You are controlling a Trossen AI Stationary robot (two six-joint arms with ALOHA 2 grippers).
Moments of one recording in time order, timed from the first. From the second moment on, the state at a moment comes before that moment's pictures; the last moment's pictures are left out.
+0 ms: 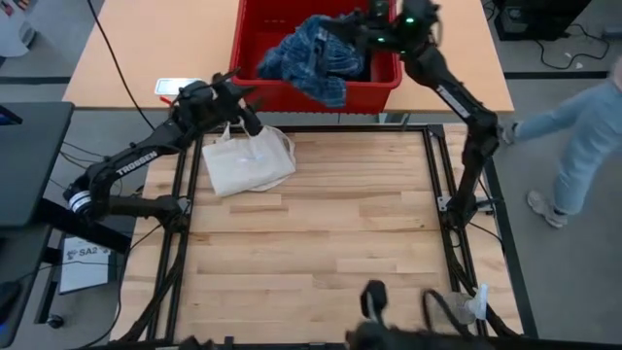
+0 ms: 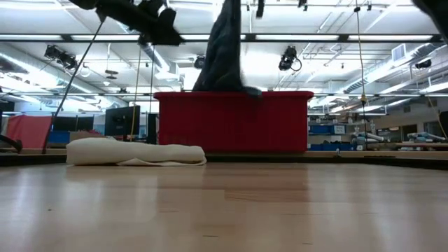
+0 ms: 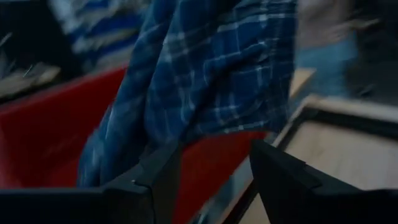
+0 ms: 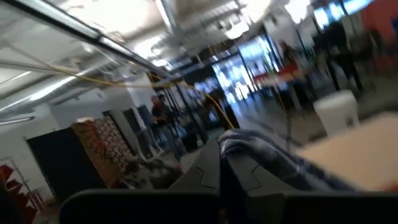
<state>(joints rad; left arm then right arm) 0.69 1.14 1.02 0.05 0.02 0.19 -0.76 1.82 2.15 -0.01 -0.67 0.59</state>
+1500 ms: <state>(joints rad) 0.03 1.33 1.20 -0.03 -0.35 0.22 -0.23 1.63 2.15 -0.09 -0.31 0.35</state>
